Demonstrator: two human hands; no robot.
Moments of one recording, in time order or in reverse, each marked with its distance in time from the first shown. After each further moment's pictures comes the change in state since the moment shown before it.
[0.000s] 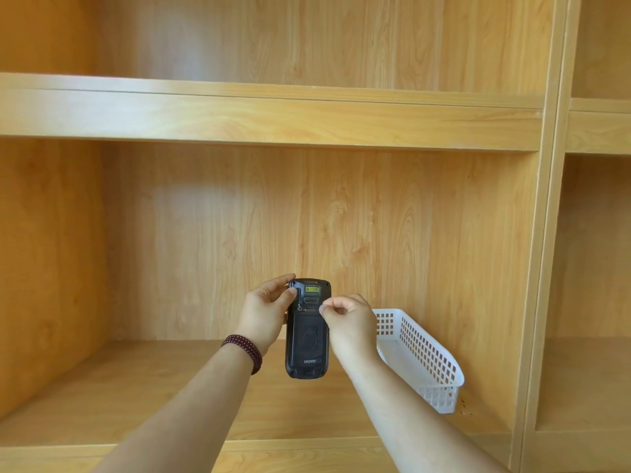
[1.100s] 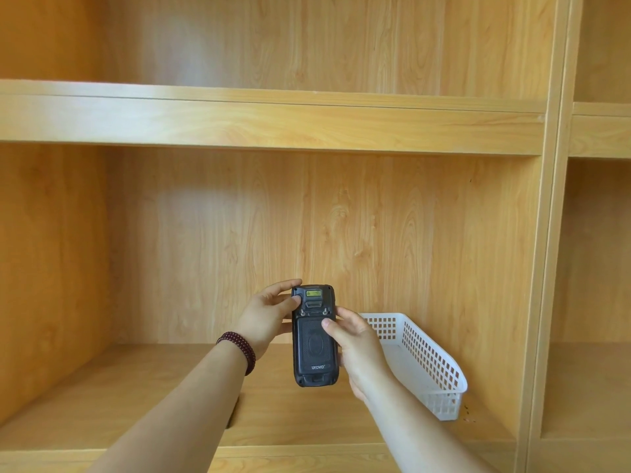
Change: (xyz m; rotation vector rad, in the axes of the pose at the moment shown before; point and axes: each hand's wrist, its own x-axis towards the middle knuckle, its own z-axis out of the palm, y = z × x) left_hand 0.008 0.000 -0.007 -0.088 -0.179 -0.128; right_hand -0.015 0.011 -0.015 0.421 -0.254 0.280
